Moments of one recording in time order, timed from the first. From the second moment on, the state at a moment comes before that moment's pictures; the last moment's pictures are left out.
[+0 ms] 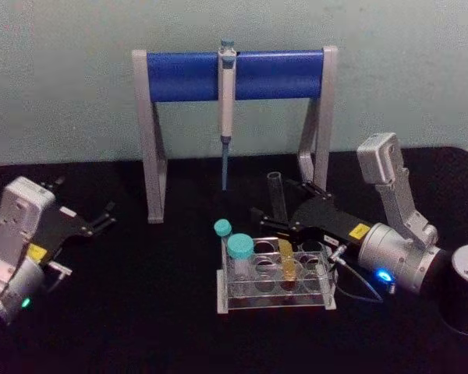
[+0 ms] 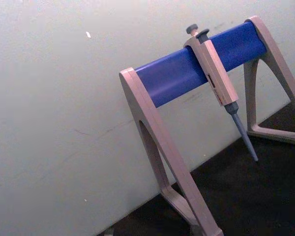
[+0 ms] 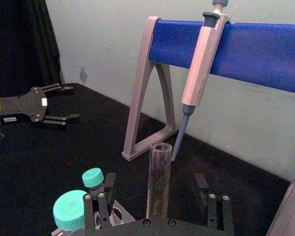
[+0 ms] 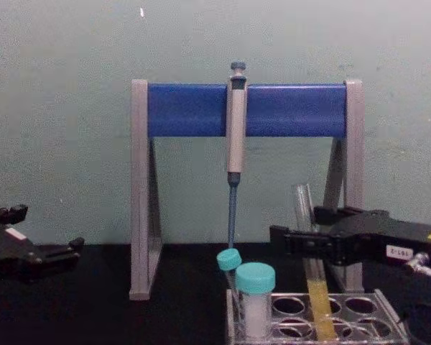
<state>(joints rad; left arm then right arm) -0.20 0.60 0.45 -1.41 -0.25 -0.12 0.03 0.30 0.41 -0.44 -1.44 0.41 0.10 0.47</state>
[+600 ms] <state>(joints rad) -0.20 0.60 0.45 -1.41 -0.25 -0.12 0.03 0.30 0.41 -0.44 -1.44 0.41 0.10 0.47</state>
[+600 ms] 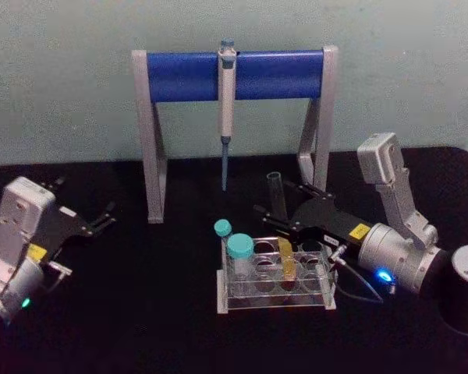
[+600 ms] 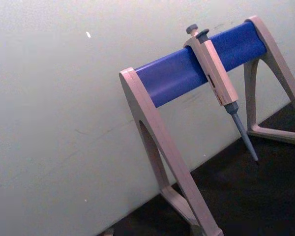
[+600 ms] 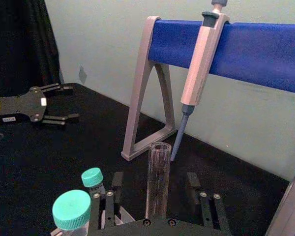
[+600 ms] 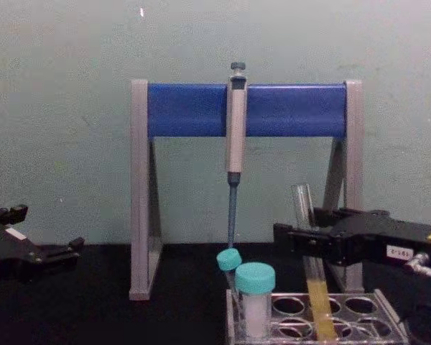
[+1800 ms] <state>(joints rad) -0.20 0.60 0.45 -1.41 -0.25 -0.12 0.03 0.30 0.41 -0.44 -1.44 0.41 0.10 0.47</state>
